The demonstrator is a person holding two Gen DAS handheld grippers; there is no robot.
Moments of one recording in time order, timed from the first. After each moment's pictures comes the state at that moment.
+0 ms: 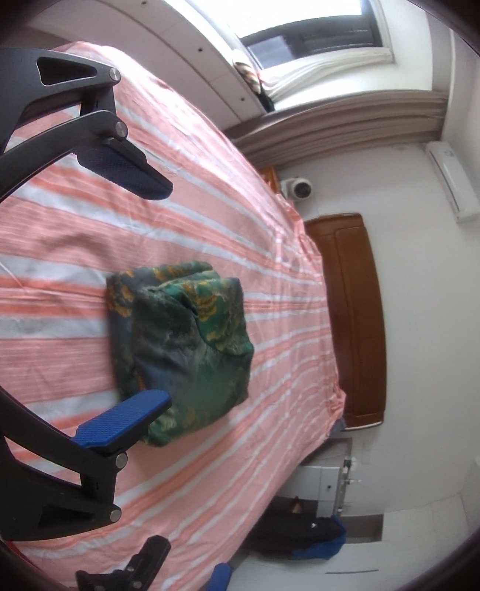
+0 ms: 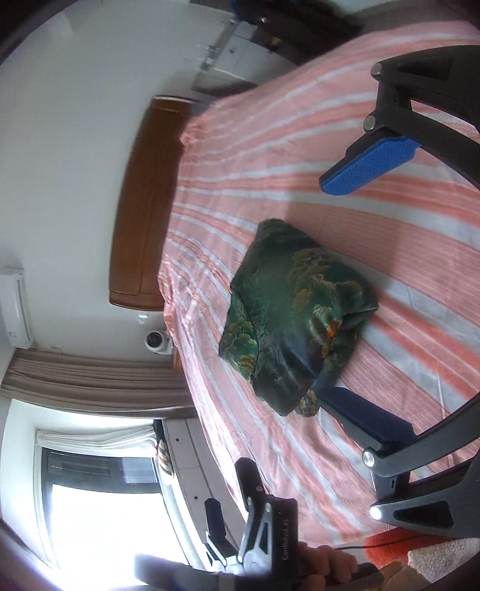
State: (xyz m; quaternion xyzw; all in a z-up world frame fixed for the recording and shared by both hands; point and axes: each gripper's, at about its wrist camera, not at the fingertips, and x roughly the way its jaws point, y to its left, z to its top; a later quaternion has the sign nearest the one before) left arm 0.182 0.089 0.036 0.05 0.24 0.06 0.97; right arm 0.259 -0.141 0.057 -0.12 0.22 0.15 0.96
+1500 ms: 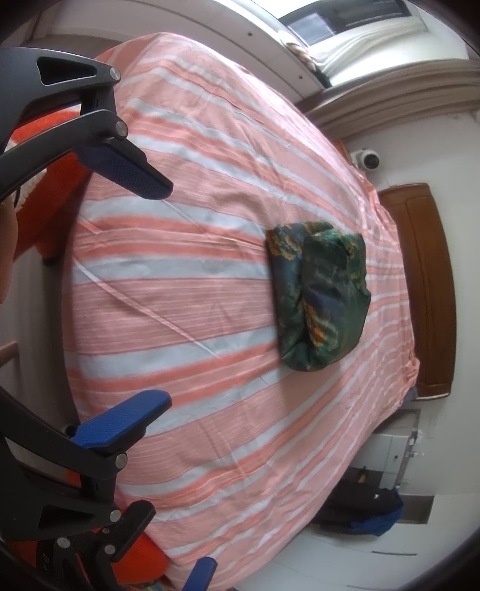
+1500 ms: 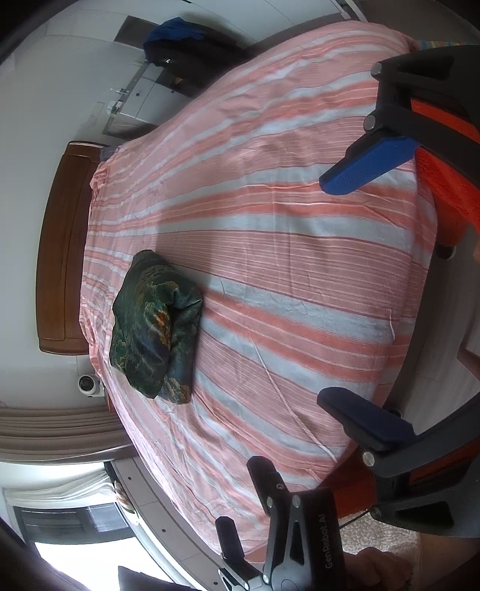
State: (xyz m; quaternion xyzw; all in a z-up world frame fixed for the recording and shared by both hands) left arm 0.039 0.041 -0.041 0.05 0.39 0.02 0.92; right arm 0.090 -0.137 -0.012 -0.08 0.38 0.04 0.92
